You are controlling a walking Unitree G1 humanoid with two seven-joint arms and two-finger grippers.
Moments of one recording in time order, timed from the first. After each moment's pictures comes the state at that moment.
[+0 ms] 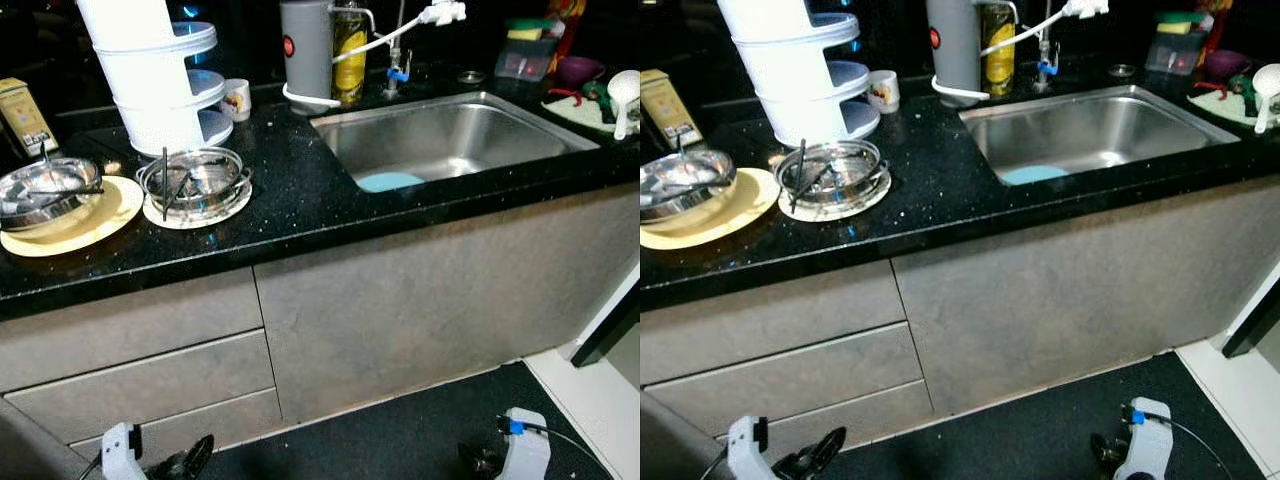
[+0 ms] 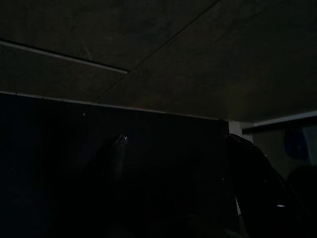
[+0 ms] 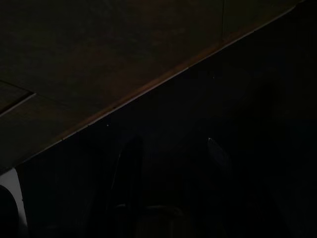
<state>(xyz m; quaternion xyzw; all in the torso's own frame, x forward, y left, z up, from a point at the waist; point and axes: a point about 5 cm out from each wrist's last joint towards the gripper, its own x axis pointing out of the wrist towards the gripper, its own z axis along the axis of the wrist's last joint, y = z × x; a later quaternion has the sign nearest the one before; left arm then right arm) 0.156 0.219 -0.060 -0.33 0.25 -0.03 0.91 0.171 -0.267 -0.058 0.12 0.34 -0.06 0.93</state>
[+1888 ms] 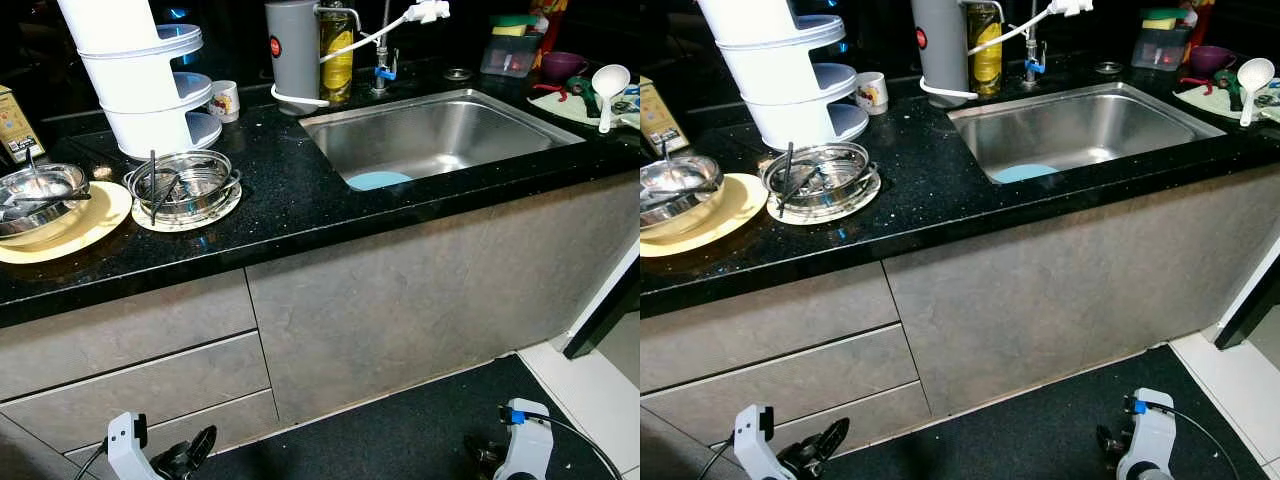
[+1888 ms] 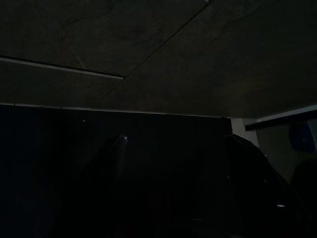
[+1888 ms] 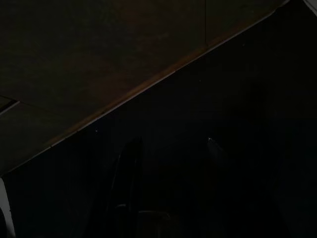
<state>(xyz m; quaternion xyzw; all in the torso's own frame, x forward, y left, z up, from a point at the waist) 0.168 0.220 -0.059 -0.32 0.24 -0.04 0.91 0.181 -0.275 -0.053 0.10 0.34 -0.07 0.93</state>
